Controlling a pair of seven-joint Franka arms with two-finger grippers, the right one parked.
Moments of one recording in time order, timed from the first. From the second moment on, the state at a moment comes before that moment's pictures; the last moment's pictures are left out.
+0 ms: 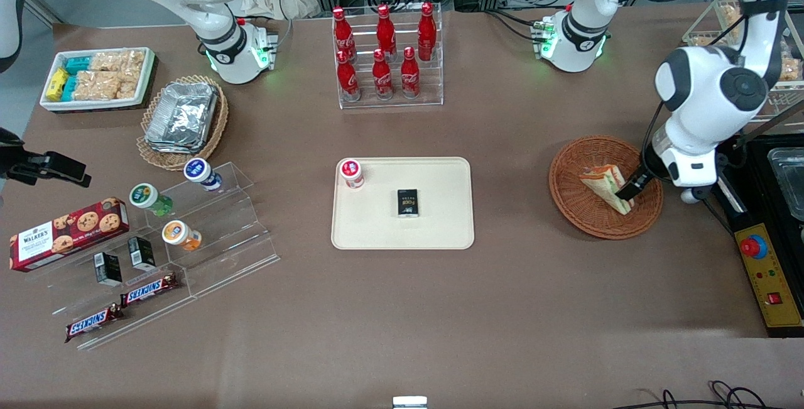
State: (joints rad) arm -0.07 0.01 0.06 -2.36 -0.03 2.45 -0.83
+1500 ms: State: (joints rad) arm -0.07 0.09 0.06 -2.47 -0.02 2.58 -0.84
